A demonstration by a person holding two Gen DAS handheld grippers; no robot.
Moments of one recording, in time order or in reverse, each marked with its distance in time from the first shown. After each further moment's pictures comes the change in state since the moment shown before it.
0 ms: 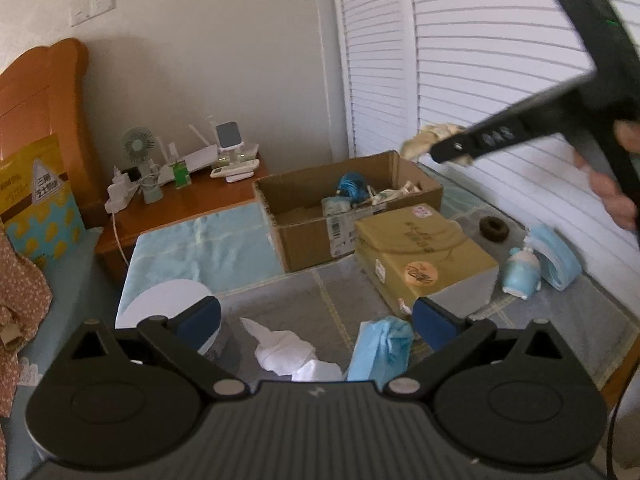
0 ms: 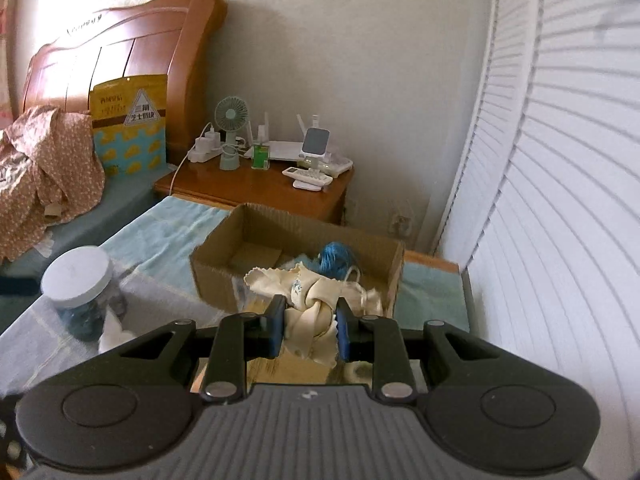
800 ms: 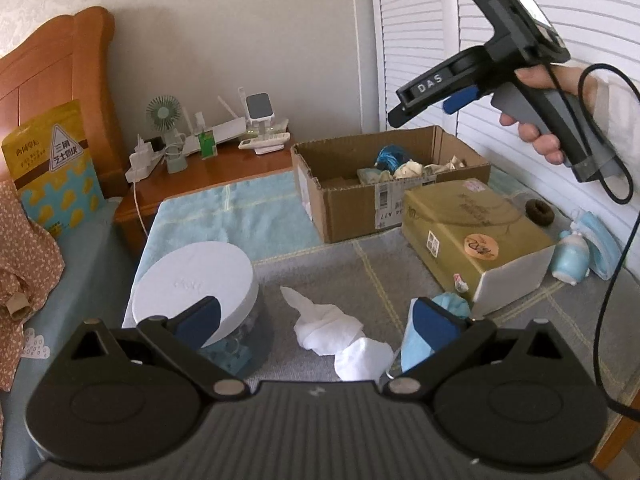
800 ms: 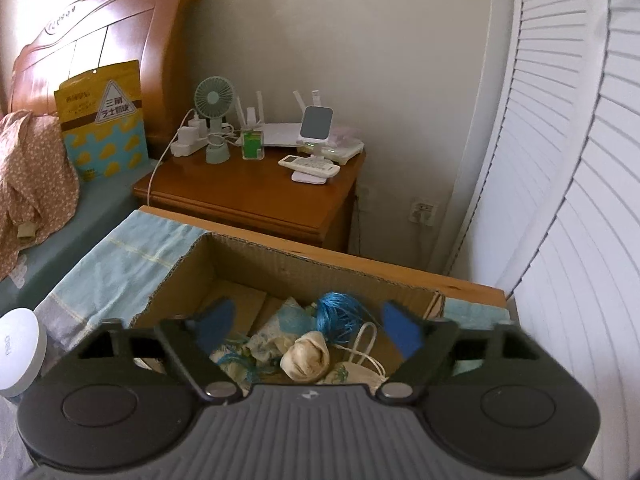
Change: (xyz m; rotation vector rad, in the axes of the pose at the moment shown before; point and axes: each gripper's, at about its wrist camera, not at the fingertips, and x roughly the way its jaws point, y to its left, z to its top) left arm 0.024 0.024 -0.020 -0.044 0.061 0.055; right arm 0.116 -0.023 0.045 0.063 0.077 0.042
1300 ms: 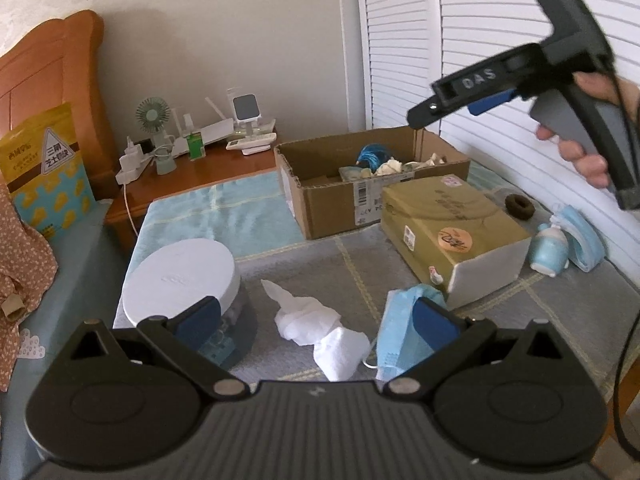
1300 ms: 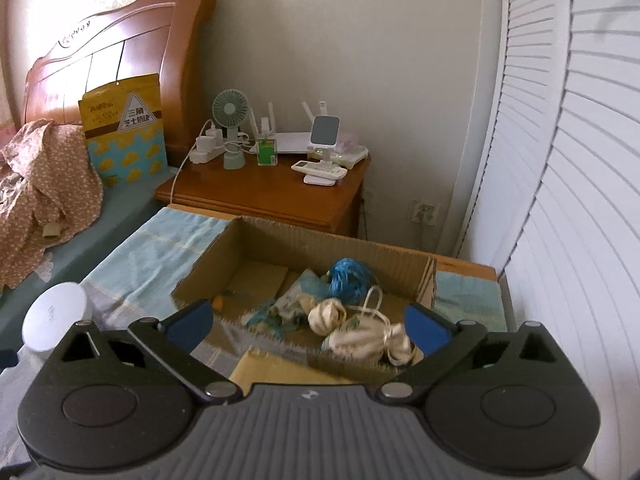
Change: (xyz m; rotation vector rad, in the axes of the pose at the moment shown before) left arm -0.013 -0.009 -0.003 0.013 0.002 -0.032; right arm -0.067 0.007 -0.037 0.024 -0.042 0.031
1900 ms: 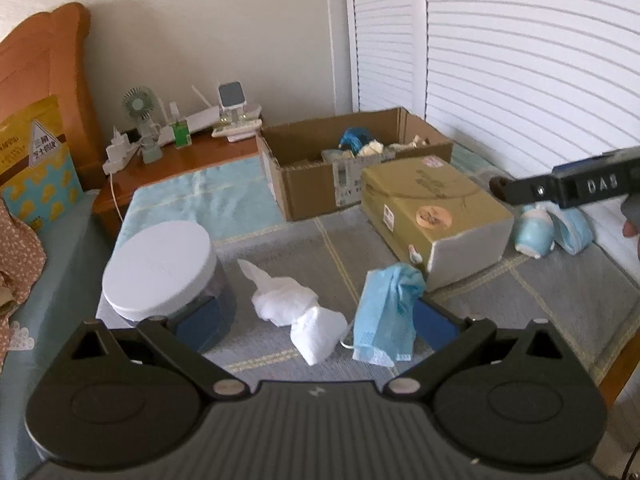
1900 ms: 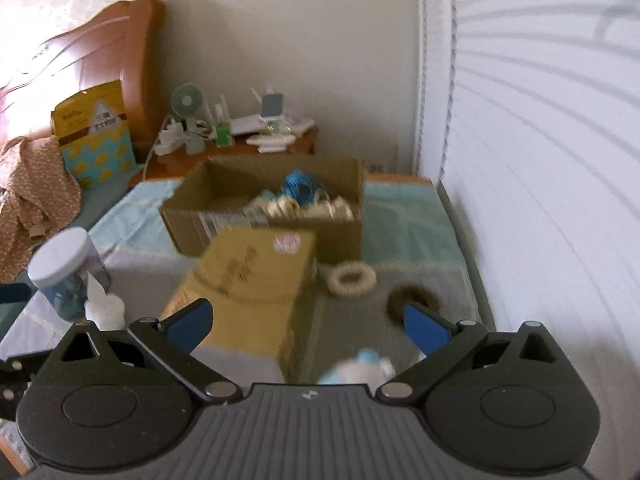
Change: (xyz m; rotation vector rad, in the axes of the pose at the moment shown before) left arm 0.003 -0.012 -0.009 0.015 0.043 -0.031; right arm -0.059 -0.009 -0.110 0.159 0.019 -0.109
